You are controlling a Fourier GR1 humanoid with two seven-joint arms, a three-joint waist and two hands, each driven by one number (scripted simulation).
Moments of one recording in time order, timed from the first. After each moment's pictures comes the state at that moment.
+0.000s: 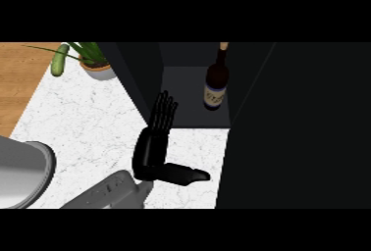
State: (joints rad) left arm -0.50 0.30 -0.93 -1.31 1.11 0.56 -0.79; right arm -0.08 -0.06 0.05 -2.36 -0.16 0.15 0.48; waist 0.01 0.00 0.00
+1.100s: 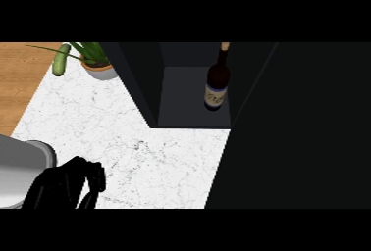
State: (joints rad) left arm -0.04 0.85 -0.76 -1.85 1.08 0.28 -0.77; right arm 0.00 -0.08 0.38 -2.40 -0.27 0.32 0.57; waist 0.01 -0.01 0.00
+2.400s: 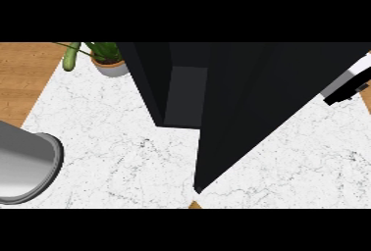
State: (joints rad) left arm 0.38 1.17 -0.38 -1.74 1.26 -0.20 -0.93; right arm -0.47 -0.16 0.86 -2.33 0.00 -0.37 0.67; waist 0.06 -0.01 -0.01
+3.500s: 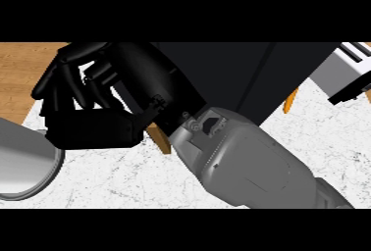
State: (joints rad) left arm 0.45 1.17 -0.29 -1.75 1.23 -0.37 -0.83; right arm -1.08 -0.01 0.45 -1.51 -0.31 -0.26 0.49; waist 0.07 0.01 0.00
